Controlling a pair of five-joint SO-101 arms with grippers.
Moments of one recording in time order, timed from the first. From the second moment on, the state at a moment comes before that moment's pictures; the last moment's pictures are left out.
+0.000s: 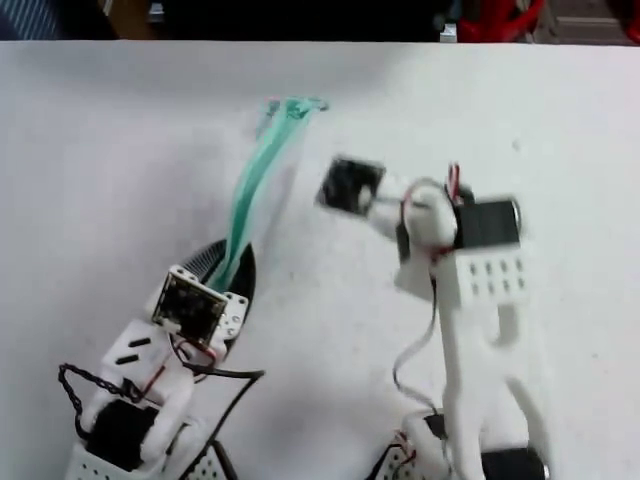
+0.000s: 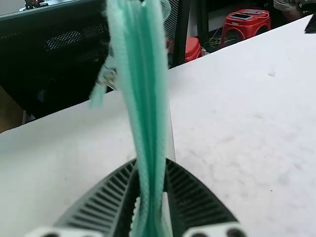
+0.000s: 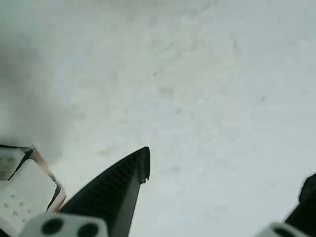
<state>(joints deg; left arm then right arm) 16.5 -104.7 81.7 51.9 -9.1 -9.0 -31.1 13.8 98.5 61.4</state>
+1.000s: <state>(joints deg) 26.2 -104.7 83.4 52.0 -13.3 -25.3 -14.5 -26.6 98.5 -21.8</state>
